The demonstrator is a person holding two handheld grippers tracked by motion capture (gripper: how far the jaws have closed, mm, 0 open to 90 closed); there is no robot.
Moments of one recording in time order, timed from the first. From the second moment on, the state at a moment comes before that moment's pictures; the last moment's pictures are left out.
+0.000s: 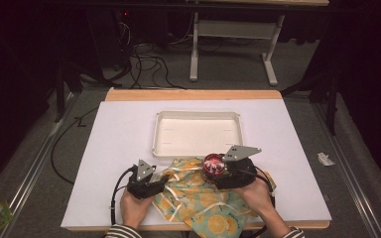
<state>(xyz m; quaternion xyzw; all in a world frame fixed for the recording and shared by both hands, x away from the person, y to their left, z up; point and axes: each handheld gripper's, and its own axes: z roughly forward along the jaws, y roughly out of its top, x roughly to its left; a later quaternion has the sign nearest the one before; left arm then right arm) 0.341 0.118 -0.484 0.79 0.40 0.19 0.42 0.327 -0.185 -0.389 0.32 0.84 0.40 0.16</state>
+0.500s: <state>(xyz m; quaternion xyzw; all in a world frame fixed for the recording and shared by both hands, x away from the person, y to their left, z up) 0.341 0.118 -0.484 0.79 0.40 0.19 0.42 0.339 -0.189 -0.383 0.33 0.84 0.40 0.15</state>
